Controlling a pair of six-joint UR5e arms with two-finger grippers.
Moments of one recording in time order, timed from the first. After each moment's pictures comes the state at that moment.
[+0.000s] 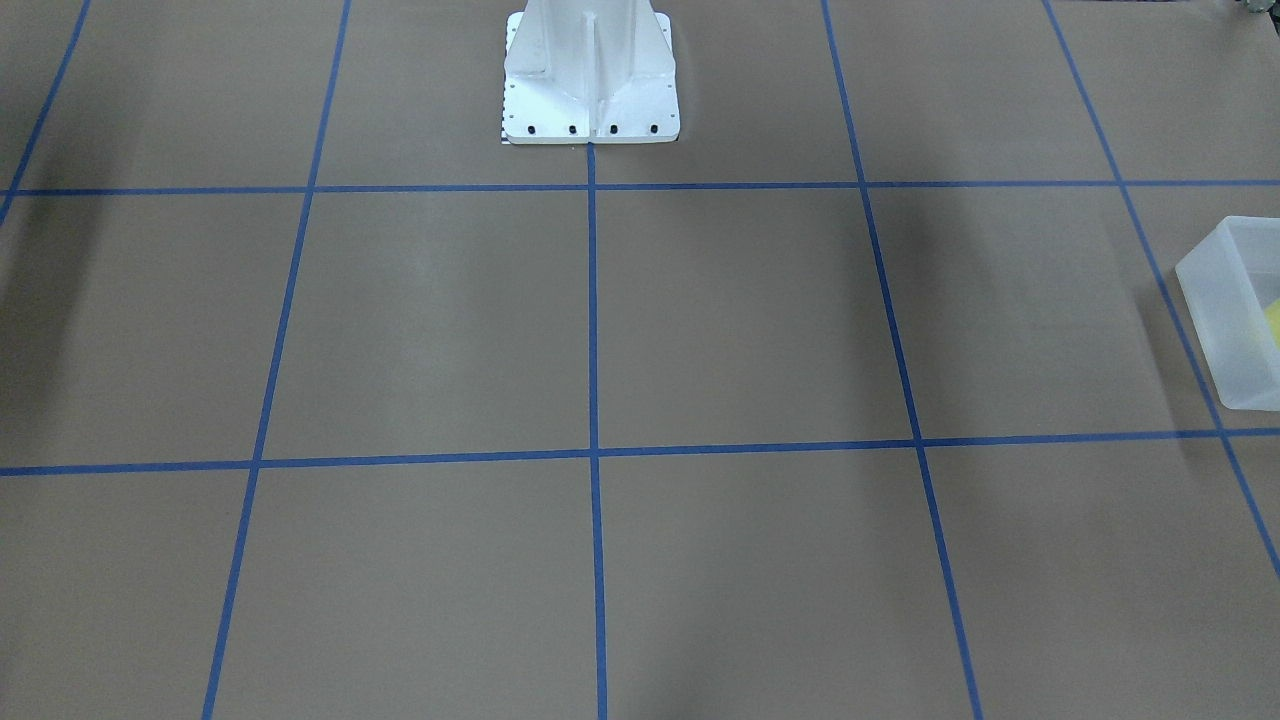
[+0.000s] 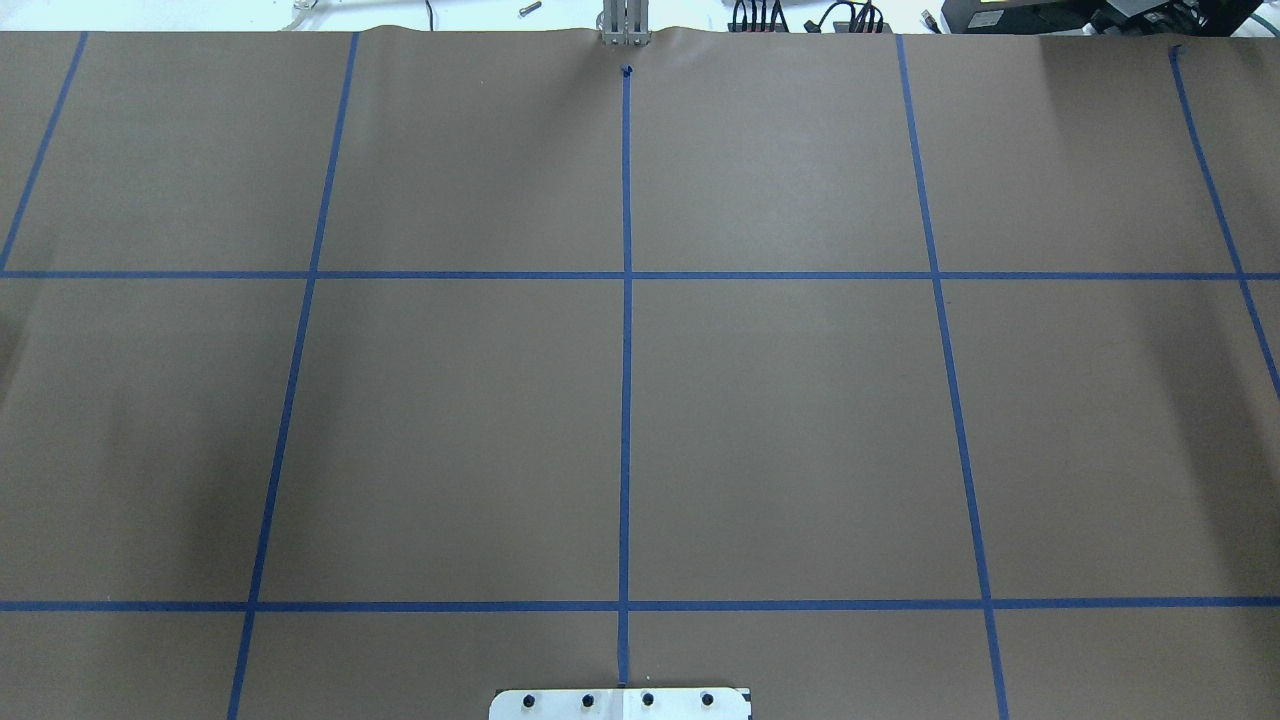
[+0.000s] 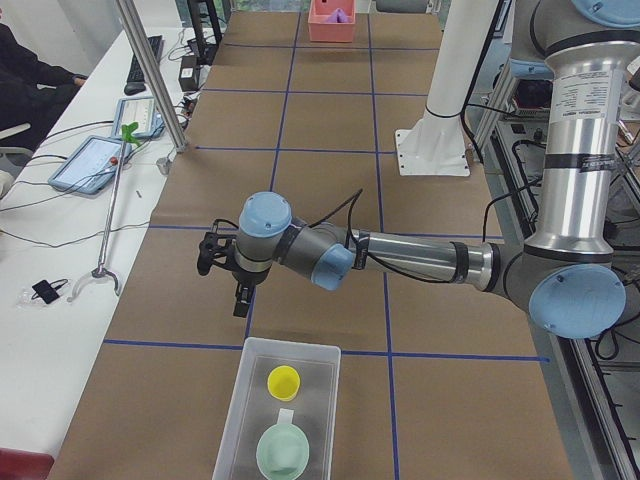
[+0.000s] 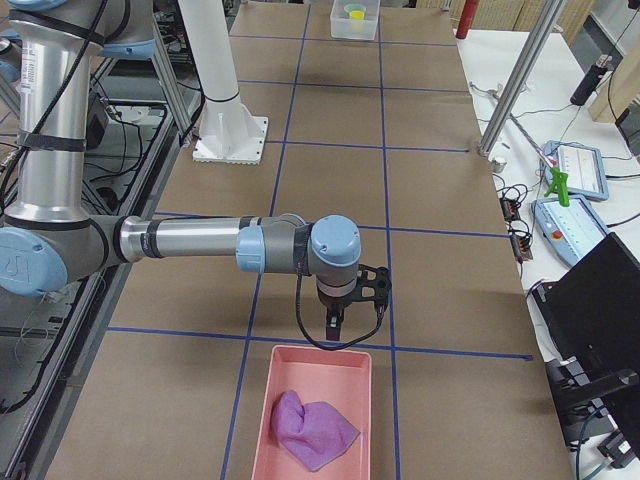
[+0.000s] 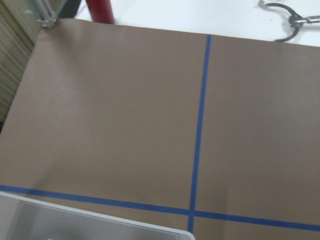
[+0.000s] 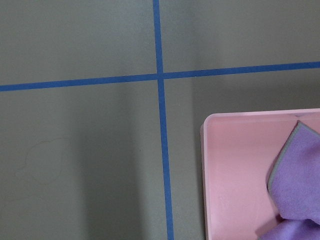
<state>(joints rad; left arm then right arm) -1.48 -1.56 -1.68 -1.95 -2.32 -0.36 1.62 -1.72 1.80 -1.62 2.37 0.07</state>
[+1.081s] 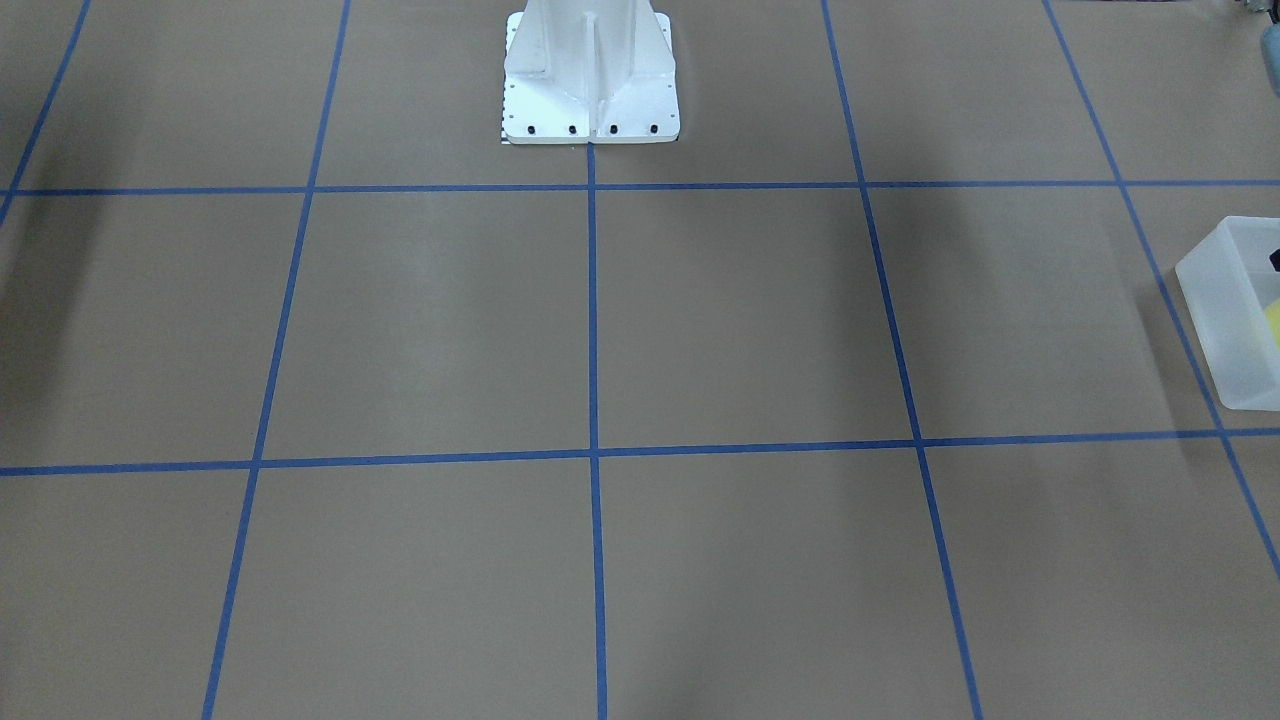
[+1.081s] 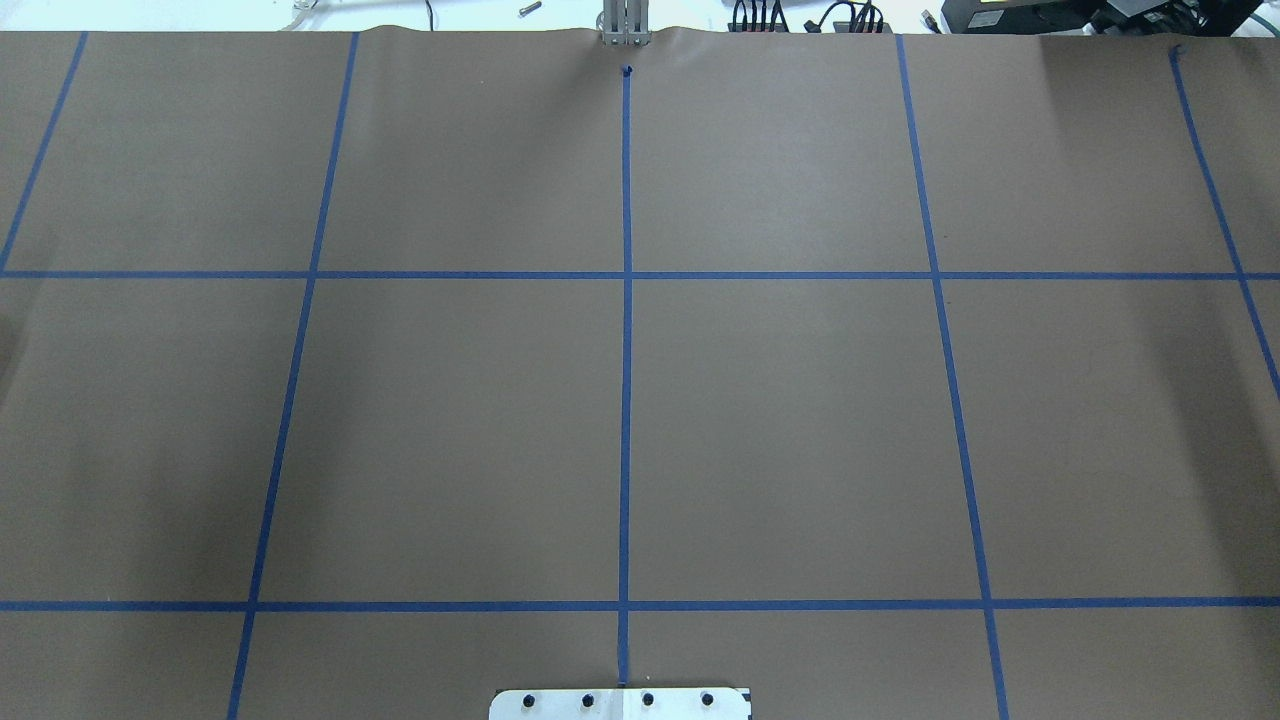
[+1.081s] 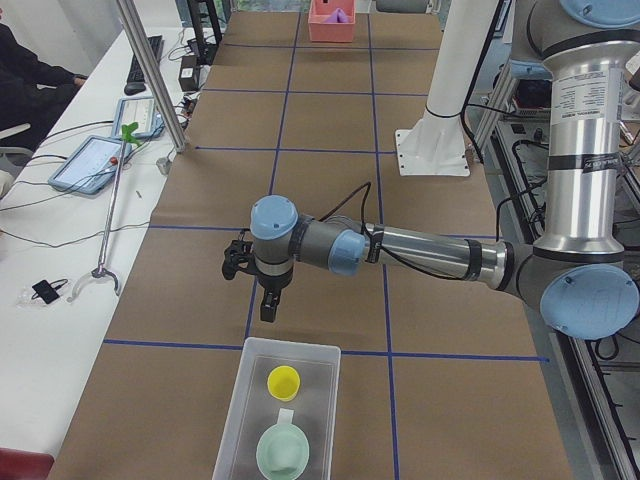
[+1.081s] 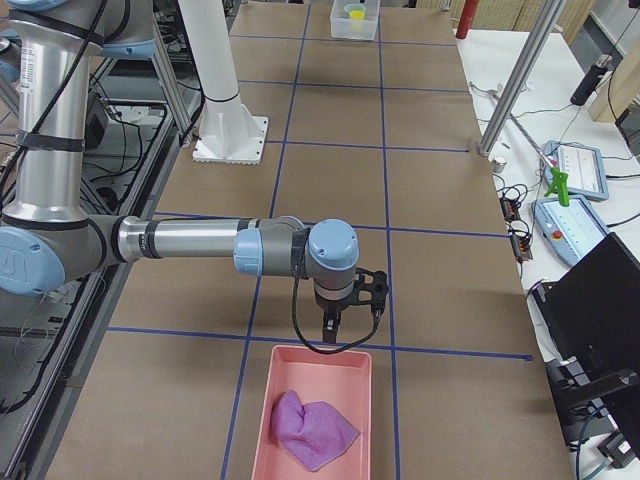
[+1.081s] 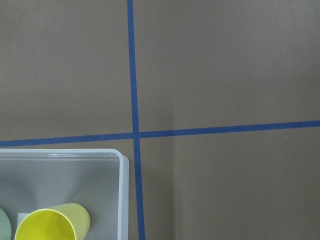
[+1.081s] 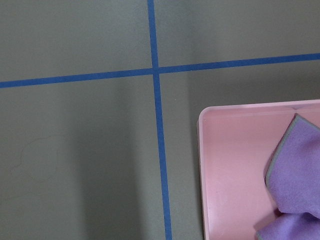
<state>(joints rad) -1.47 -1.51 -1.76 -1.67 -2.32 -0.10 1.62 -1.73 1.80 -1.62 2.37 0.07</state>
